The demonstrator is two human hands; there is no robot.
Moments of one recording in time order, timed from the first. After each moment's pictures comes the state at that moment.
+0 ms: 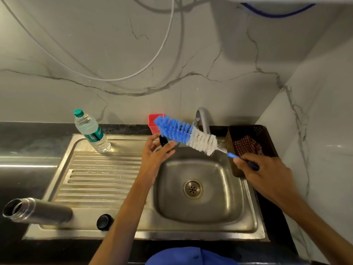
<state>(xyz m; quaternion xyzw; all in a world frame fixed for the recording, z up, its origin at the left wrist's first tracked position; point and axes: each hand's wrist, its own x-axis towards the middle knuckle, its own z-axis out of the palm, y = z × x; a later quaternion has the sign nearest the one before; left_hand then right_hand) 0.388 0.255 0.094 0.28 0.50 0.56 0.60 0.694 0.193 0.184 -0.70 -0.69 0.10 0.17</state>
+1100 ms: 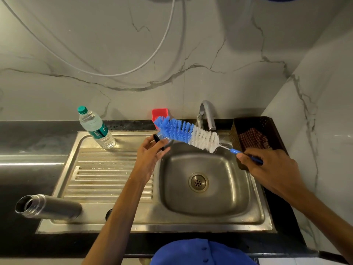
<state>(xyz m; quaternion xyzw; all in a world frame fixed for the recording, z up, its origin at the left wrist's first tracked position) 0.358 0.250 0.092 0.24 0.51 0.52 0.64 0.694 0.194 0.173 -0.67 -0.72 0.10 0.16</state>
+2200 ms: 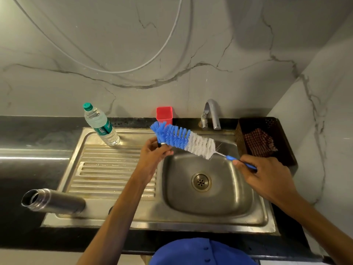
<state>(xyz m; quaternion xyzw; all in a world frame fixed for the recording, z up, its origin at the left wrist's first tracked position) 0.354 0.240 0.090 0.26 0.56 0.49 0.62 0.681 0.191 0.150 -0.64 -0.75 0.11 0.14</state>
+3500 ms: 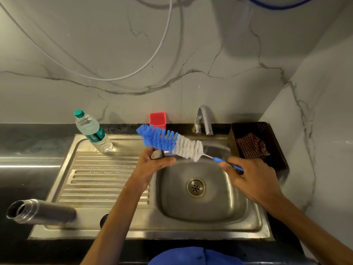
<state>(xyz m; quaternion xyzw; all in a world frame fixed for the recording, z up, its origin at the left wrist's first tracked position) 0.364 0.236 0.096 0.35 0.57 0.42 0.61 0.672 0.196 0.155 -0.65 -0.74 0.10 0.13</state>
